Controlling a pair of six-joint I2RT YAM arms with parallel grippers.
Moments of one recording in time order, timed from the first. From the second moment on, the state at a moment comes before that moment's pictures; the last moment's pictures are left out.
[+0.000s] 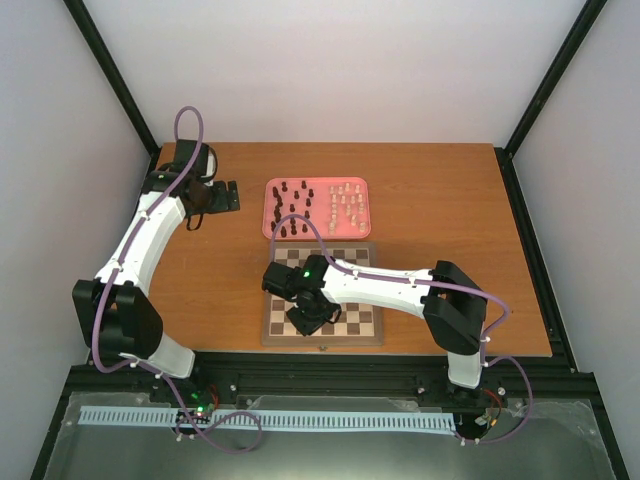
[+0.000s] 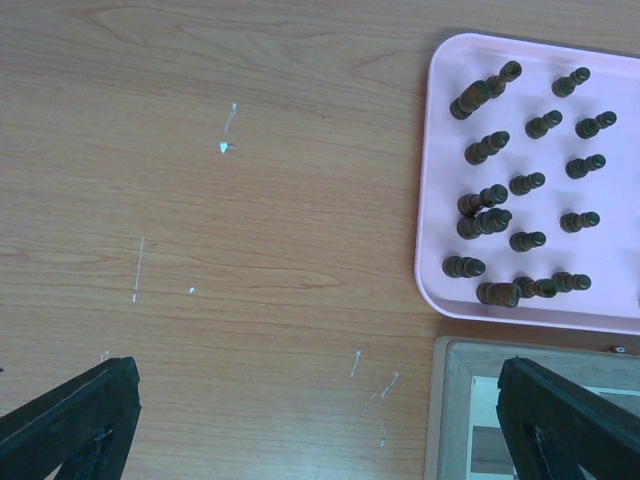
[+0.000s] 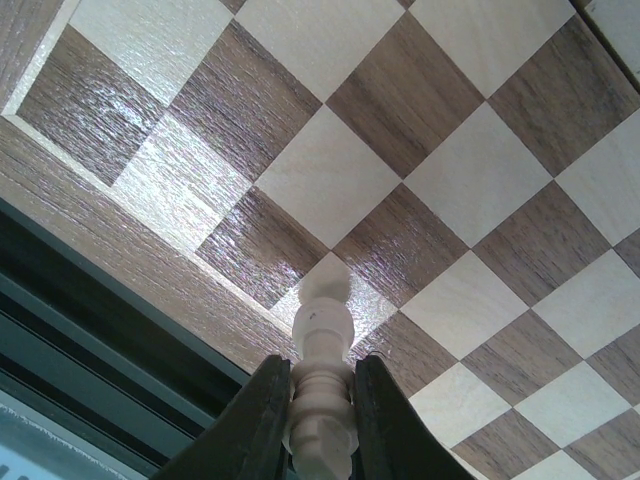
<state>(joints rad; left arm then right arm) -0.12 1.52 1.43 -0.91 -0.06 -0.27 1.19 1.88 1.47 -1.08 0.01 0.46</state>
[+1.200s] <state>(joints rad) -0.12 1.51 1.41 -0.91 -0.08 -0.27 1.19 1.88 1.46 -1.07 0.01 0.44</state>
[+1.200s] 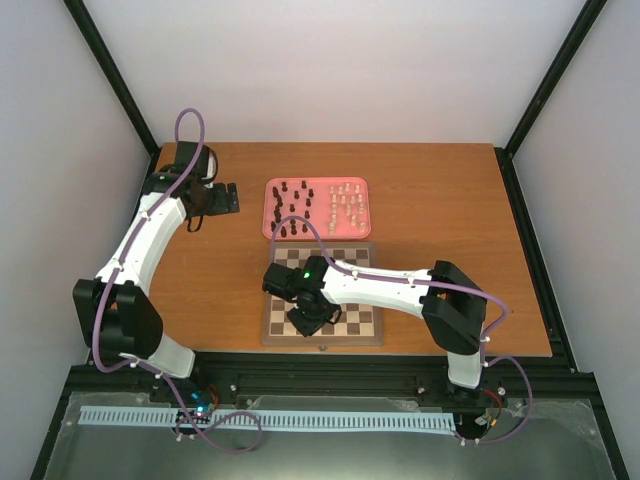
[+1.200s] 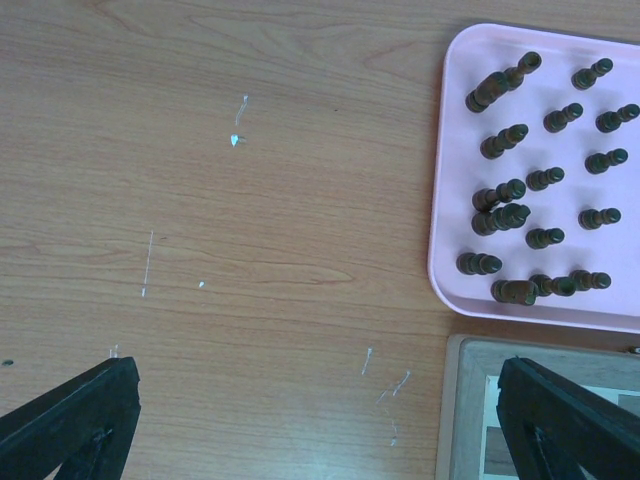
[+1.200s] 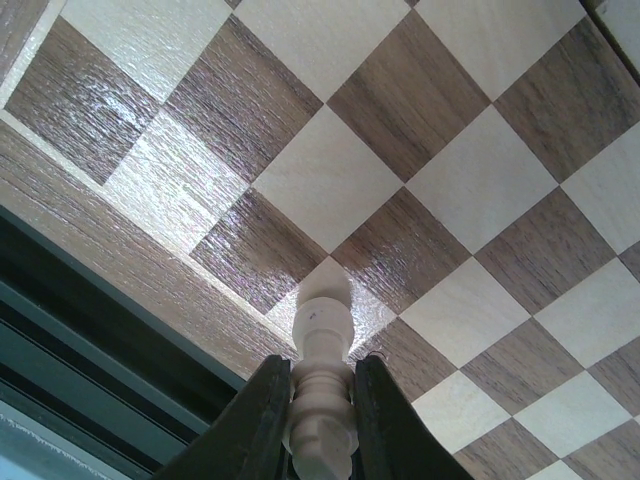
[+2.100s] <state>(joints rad) -0.12 1.51 1.40 -0.90 -0.08 -0.27 1.19 1.88 1.41 -1.05 0.01 0.43</state>
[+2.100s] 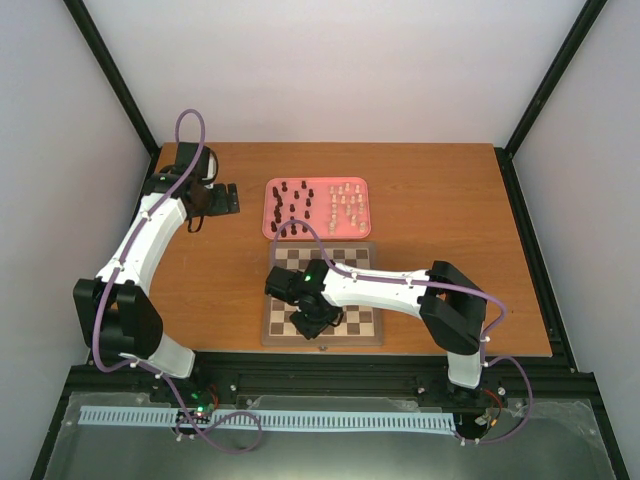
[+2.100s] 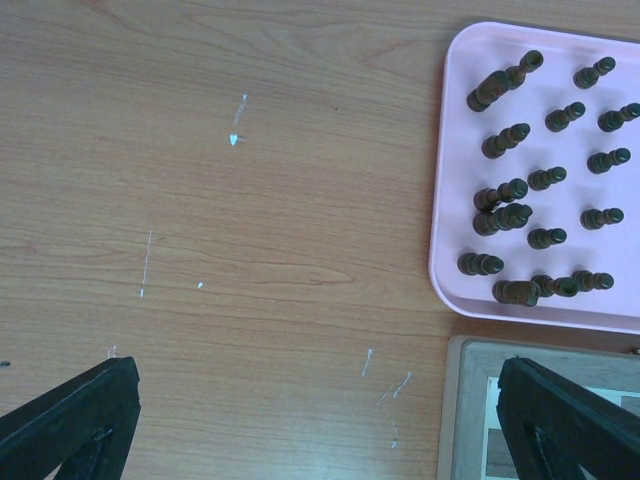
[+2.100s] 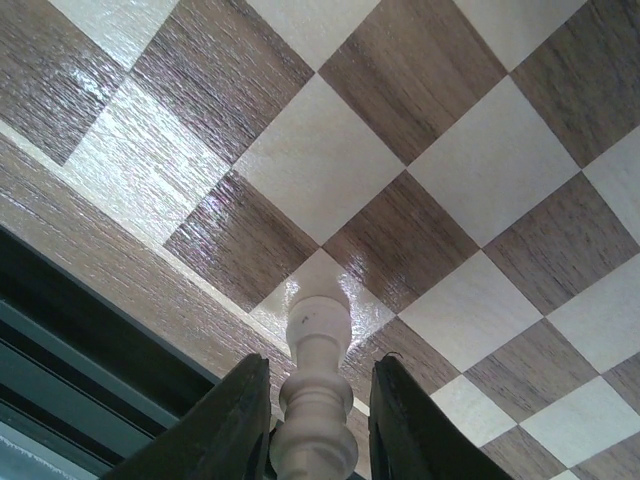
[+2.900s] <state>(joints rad) -0.12 1.51 1.40 -0.90 -0.08 -0.27 0.99 1.79 1.64 -1.11 0.02 0.34</state>
